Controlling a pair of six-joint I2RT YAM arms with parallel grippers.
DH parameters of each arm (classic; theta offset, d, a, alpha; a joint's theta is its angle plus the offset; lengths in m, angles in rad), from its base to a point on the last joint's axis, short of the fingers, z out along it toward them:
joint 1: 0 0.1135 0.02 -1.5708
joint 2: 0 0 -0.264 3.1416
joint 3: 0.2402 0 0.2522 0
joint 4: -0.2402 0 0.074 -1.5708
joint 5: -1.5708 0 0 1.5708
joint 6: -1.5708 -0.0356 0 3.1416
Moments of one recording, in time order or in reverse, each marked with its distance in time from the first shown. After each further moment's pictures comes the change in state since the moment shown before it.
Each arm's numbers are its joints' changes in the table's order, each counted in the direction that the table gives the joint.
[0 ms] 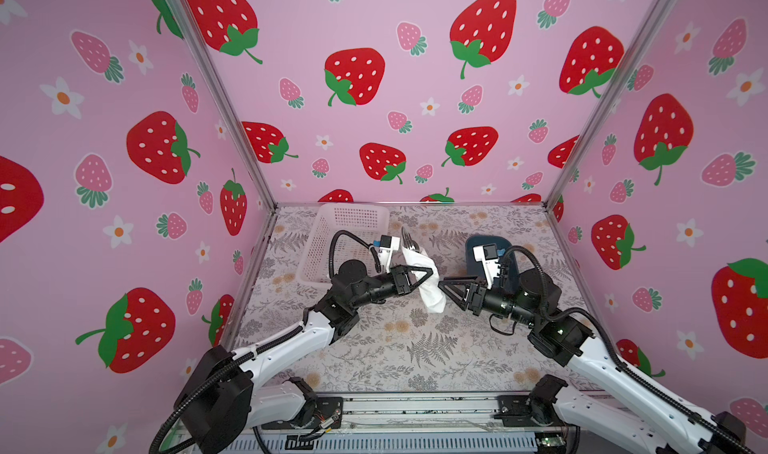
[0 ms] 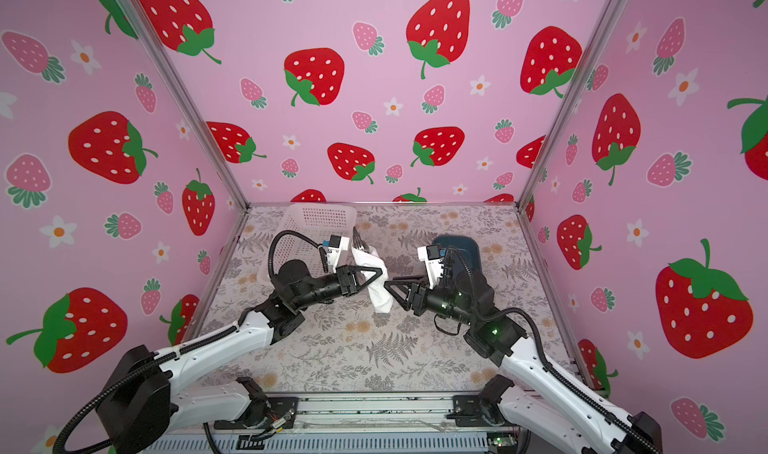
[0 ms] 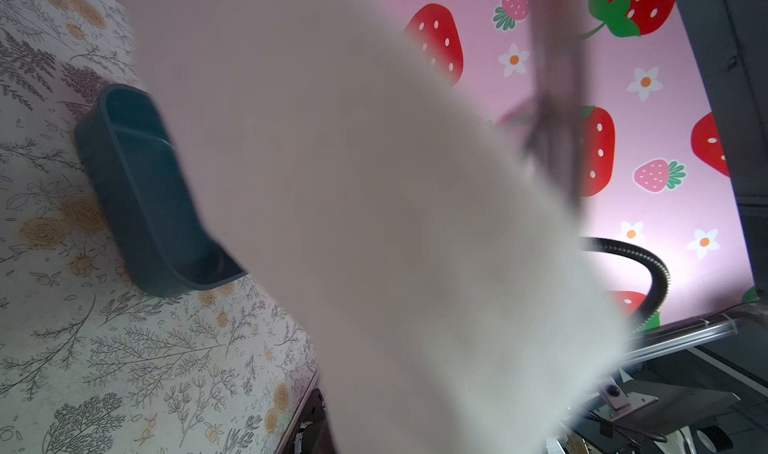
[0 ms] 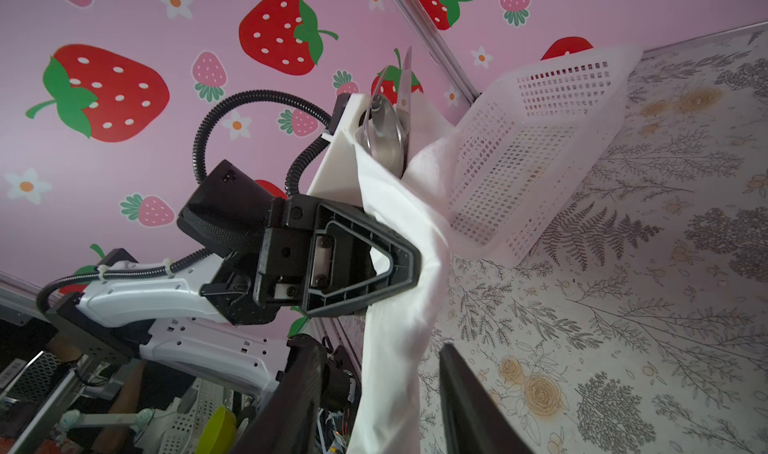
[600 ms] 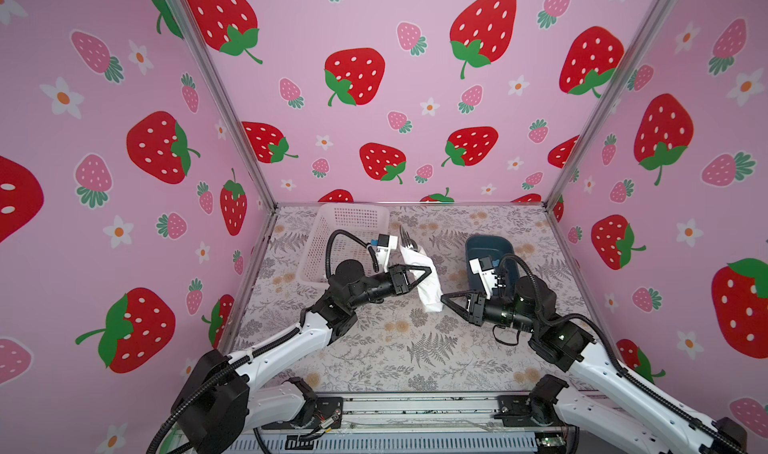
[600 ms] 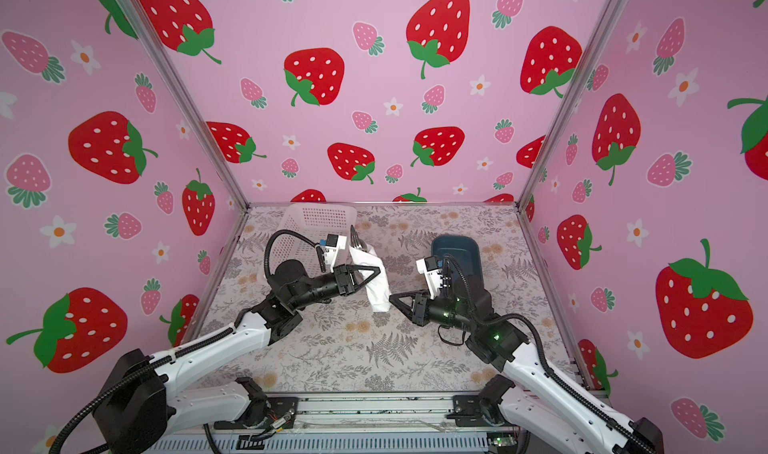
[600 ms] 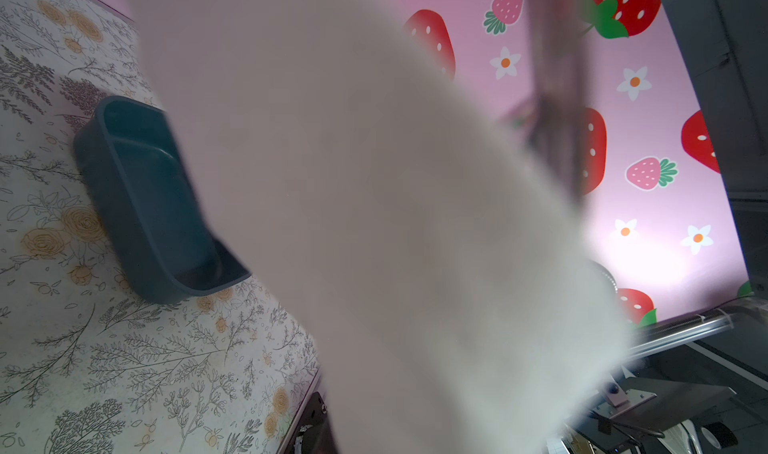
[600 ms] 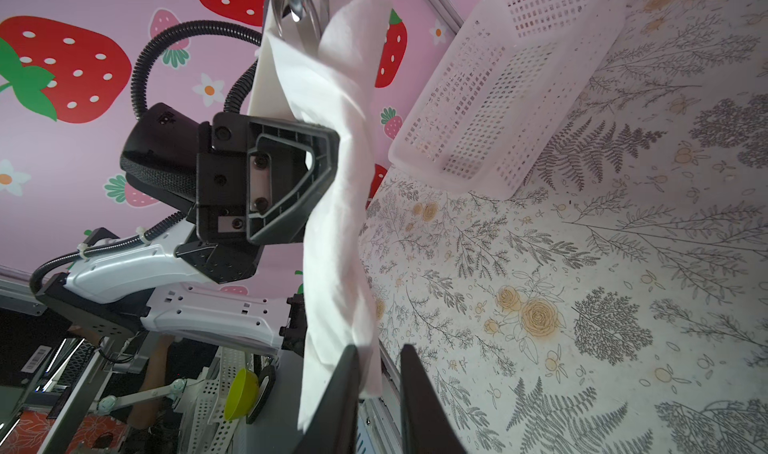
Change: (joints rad) left arm 0.011 -0.016 0.000 -0.005 -0.001 -0.005; right arm -0.002 -0.046 -0.072 -0.094 0.049 -0.037
